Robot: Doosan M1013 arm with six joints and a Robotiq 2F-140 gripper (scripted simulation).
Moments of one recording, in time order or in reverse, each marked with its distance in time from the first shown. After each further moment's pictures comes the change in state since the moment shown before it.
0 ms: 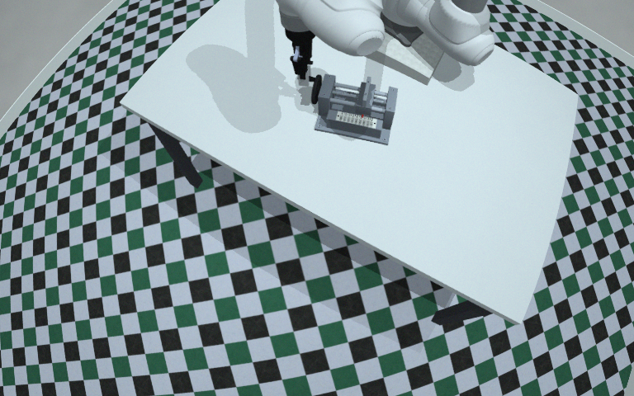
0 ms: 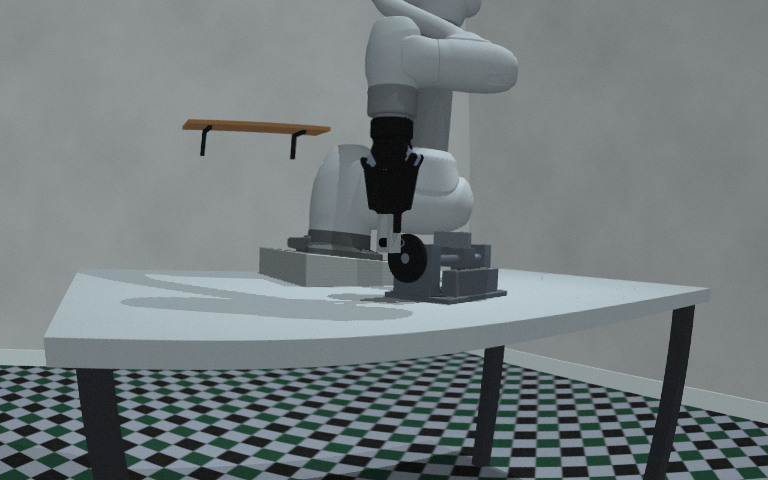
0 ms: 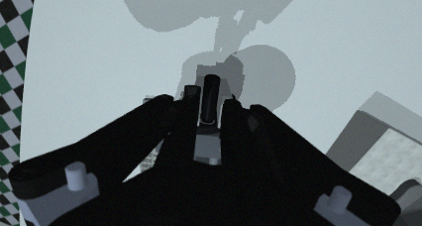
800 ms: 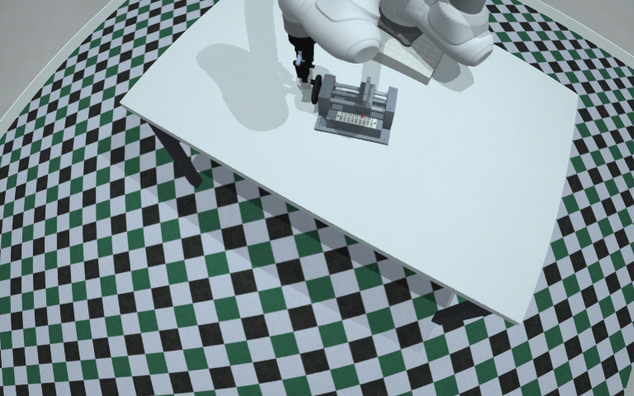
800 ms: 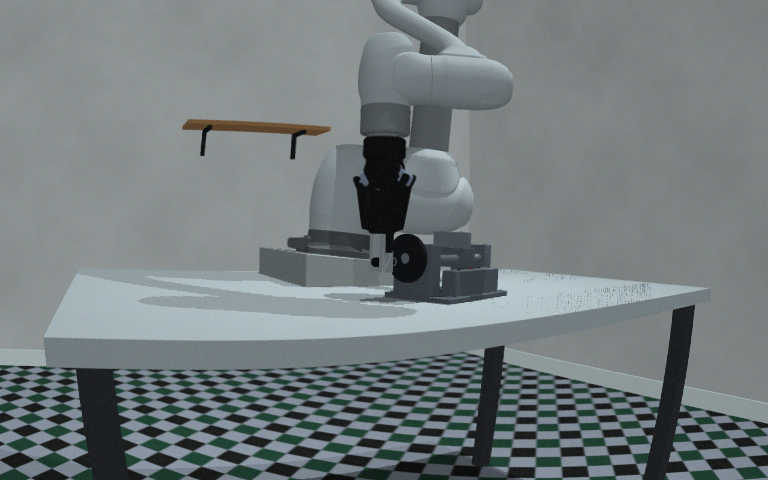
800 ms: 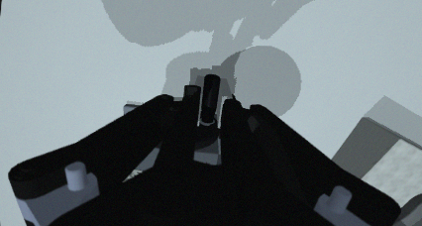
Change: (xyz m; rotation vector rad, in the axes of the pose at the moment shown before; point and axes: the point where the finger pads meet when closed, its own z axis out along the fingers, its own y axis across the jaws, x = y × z) arm 0.000 0.016 0.034 -0.001 0.000 0.000
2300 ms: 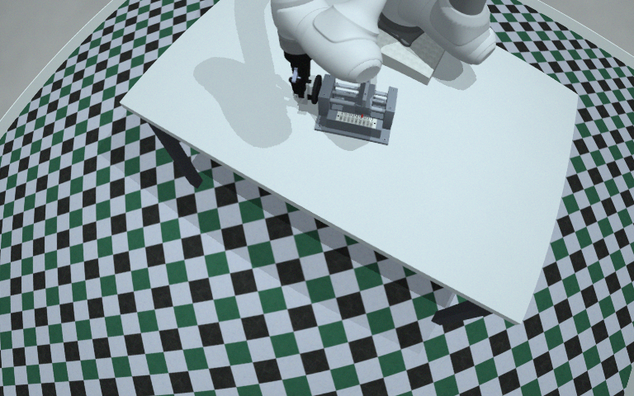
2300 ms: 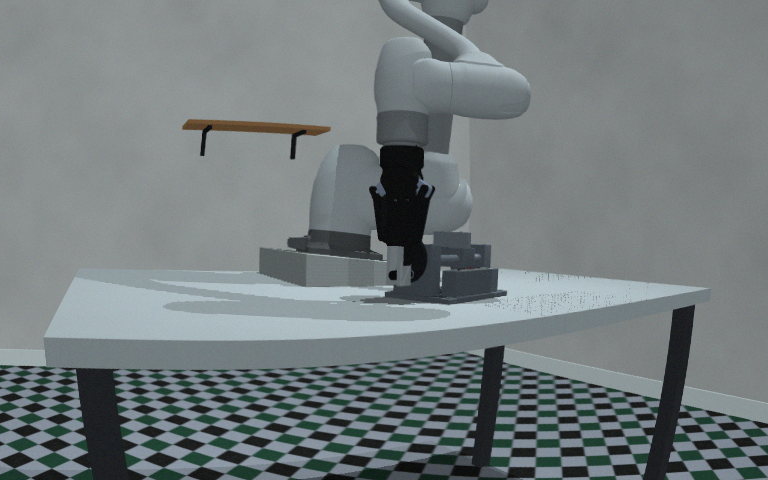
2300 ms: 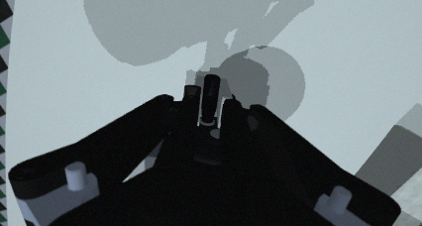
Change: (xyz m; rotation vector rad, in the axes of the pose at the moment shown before) arm 0.000 -0.041 0.020 -0.002 0.000 0.000
